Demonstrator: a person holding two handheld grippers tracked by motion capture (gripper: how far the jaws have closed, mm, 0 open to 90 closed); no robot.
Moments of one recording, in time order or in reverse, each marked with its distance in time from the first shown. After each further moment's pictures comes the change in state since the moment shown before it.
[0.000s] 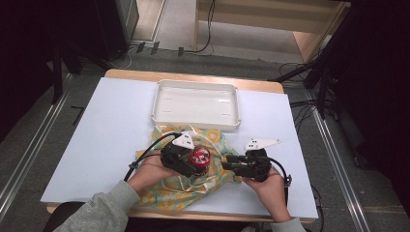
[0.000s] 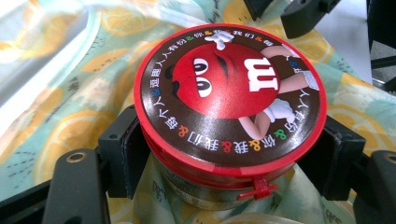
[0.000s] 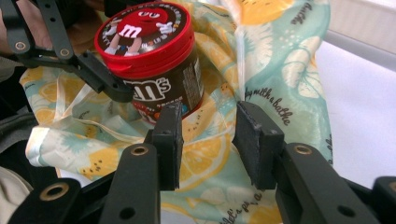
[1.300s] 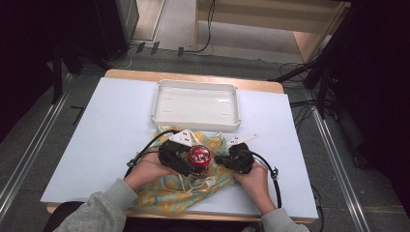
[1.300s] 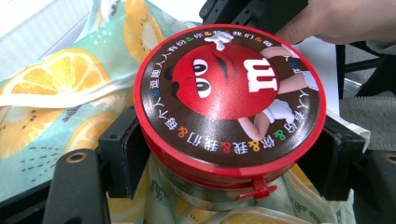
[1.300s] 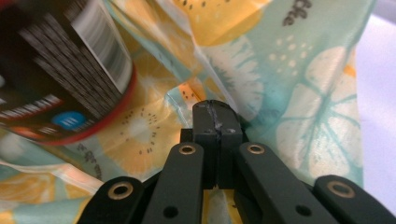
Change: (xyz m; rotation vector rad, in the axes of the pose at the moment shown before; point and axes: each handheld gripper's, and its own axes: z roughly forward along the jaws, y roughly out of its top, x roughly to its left) left arm -0.001 0.010 -0.017 -0.011 -0.051 -0.005; right arm -0.016 0.003 0.059 0.136 -0.074 0.002
